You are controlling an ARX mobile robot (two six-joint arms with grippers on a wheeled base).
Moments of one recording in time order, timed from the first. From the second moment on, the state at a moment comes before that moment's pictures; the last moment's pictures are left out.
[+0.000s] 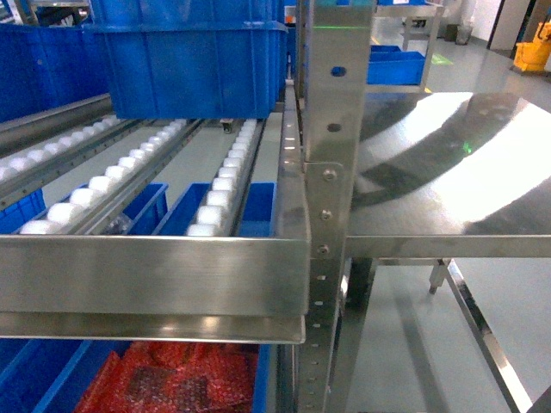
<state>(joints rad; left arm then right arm) -0.46 0.31 0.35 -0.16 -0.63 -0.21 0.00 0.00 0.01 0.00 0.00 0.00</state>
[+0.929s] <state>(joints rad) -0.46 0.31 0.35 -0.16 -0.63 -0.21 0.00 0.00 0.01 -0.01 0.00 0.00</state>
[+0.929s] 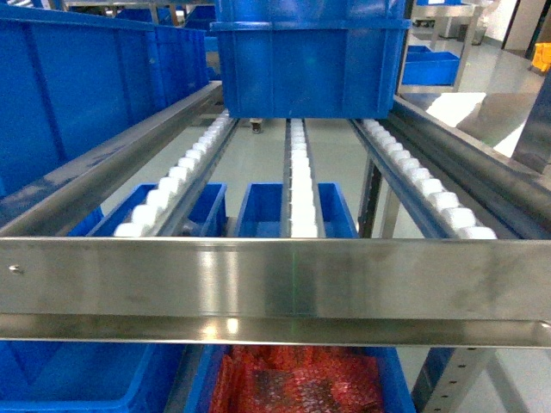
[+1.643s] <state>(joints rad) -0.46 0.30 0.35 -0.16 -0.64 -0.21 0.00 0.00 0.01 0.00 0.00 0.00</state>
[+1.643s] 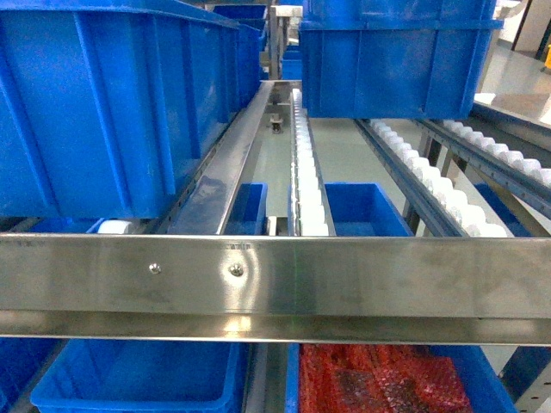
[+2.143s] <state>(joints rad) -0.46 0.30 0.35 -0.16 -0.63 -0.21 0.00 0.00 0.01 0.00 0.00 0.00</state>
